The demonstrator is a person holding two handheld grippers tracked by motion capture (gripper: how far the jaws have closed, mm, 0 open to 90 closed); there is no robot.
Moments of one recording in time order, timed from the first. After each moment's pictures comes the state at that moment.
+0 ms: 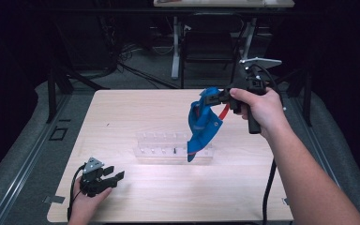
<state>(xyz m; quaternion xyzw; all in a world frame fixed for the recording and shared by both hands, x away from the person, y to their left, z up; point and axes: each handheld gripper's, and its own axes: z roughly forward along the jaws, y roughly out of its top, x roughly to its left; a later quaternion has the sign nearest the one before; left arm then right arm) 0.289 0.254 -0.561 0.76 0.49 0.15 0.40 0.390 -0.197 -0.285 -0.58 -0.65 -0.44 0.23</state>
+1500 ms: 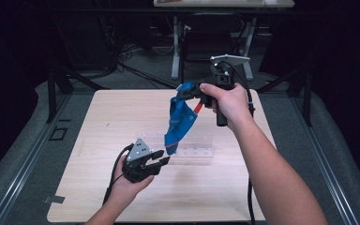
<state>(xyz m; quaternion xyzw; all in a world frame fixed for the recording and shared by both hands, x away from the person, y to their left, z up) 0.296 0.112 -0.469 0.80 0.32 0.16 0.48 0.420 -0.137 -0.299 -0.57 -0.65 -0.45 0.24</state>
